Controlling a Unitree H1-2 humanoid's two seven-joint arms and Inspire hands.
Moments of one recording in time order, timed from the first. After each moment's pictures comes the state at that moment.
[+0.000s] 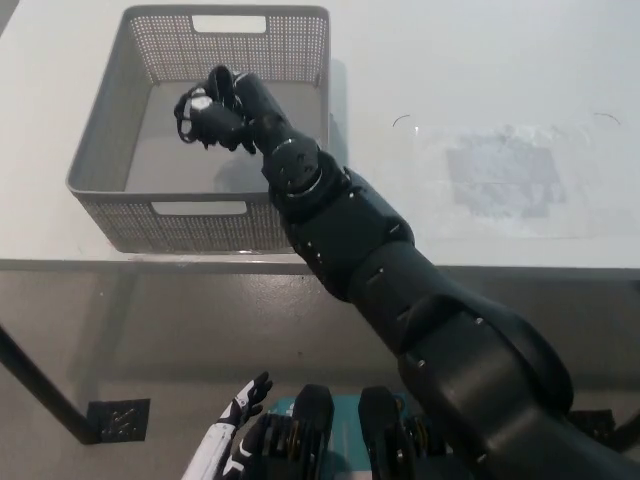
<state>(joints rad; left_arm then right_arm) 0.11 0.11 -0.16 0.15 0.22 -0.41 -0.05 -1.31 0.24 0.19 1.34 -0.12 0.05 -0.20</state>
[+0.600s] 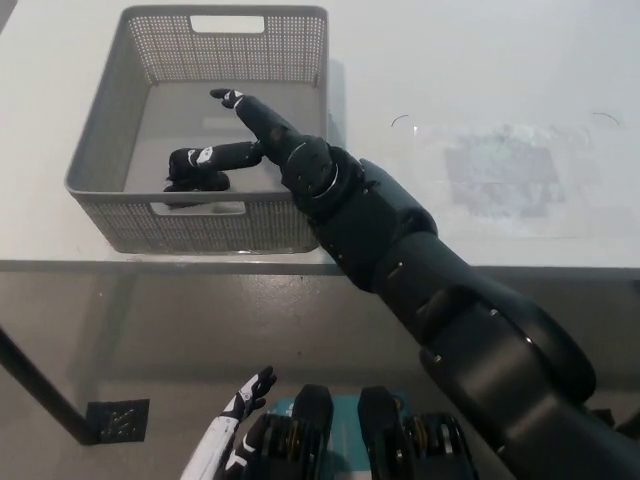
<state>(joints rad) 0.09 0.12 -0.17 0.15 0.22 -0.41 -0.06 -1.31 0.18 0.33 1.33 -0.19 0.05 0.00</state>
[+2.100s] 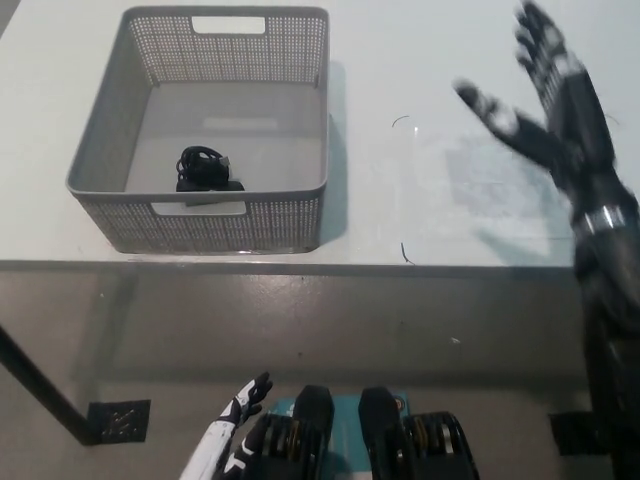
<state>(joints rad) 0.09 0.12 -0.16 0.18 0.22 -0.41 -0.06 -0.47 -0.14 -0.06 -0.10 -0.02 0.21 0.03</state>
